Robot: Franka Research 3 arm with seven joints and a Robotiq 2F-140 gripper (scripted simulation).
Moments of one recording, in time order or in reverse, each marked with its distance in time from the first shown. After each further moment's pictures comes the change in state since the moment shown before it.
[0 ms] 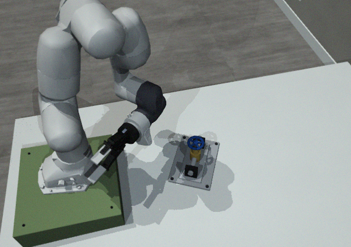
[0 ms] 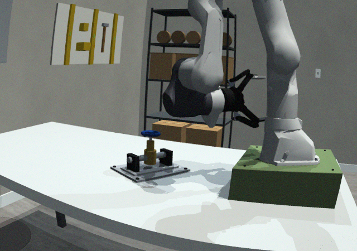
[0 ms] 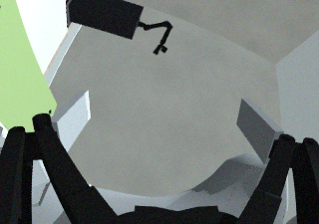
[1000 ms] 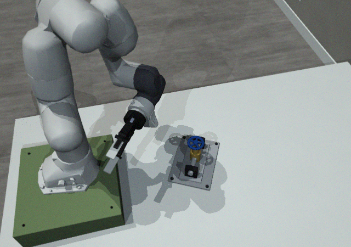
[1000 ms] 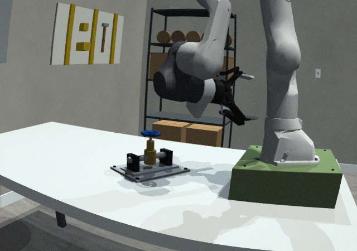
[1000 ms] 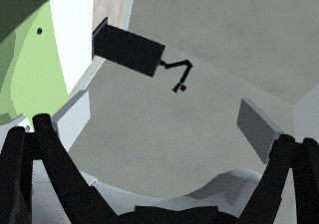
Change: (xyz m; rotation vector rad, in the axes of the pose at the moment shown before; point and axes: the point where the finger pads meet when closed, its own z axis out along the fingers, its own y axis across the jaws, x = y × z) arm 0.023 0.006 -0.048 0.120 0.186 -0.029
